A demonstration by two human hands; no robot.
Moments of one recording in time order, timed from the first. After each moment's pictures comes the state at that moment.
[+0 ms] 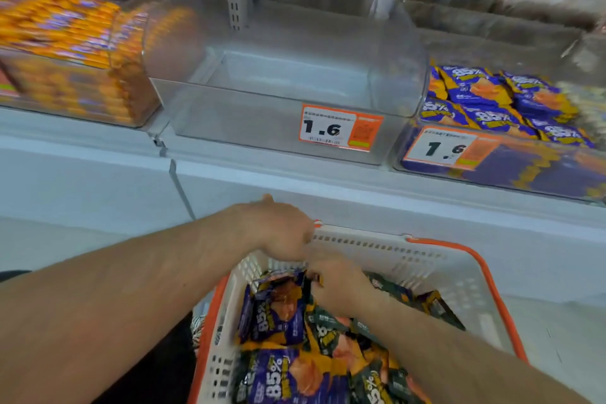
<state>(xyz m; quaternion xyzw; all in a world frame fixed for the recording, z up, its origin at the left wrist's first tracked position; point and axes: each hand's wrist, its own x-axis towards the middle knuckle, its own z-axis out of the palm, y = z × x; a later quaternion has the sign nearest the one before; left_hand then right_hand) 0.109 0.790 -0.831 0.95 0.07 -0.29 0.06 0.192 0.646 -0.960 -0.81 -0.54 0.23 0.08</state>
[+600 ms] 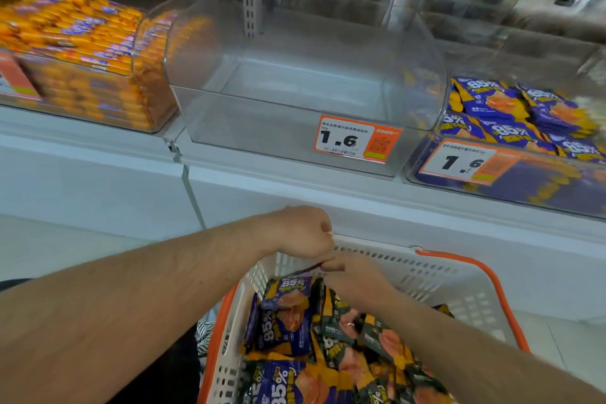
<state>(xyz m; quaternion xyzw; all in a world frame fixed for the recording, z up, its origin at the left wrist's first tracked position) 0.114 0.794 -0.836 0.91 0.19 -0.20 0.31 0.198 0.653 -0.933 -0.82 -0.44 0.30 0.21</state>
